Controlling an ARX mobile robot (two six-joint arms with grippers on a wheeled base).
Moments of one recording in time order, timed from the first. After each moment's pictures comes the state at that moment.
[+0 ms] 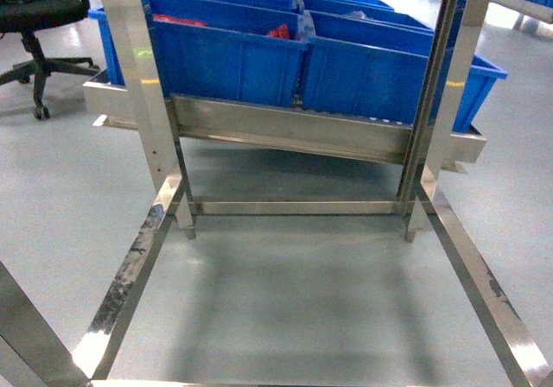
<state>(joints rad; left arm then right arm) 0.00 0.01 0.01 0.00 0.00 -0.01 0.00 0.00 0.01 -0.01 0.00 0.00</state>
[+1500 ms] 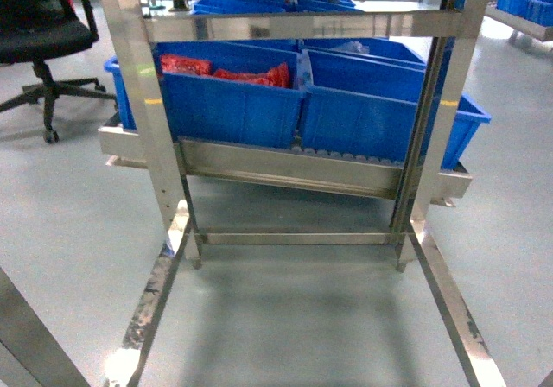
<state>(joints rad) 0.00 0.01 0.01 0.00 0.00 0.00 0.00 0.00 0.01 -0.01 0.00 0.00</state>
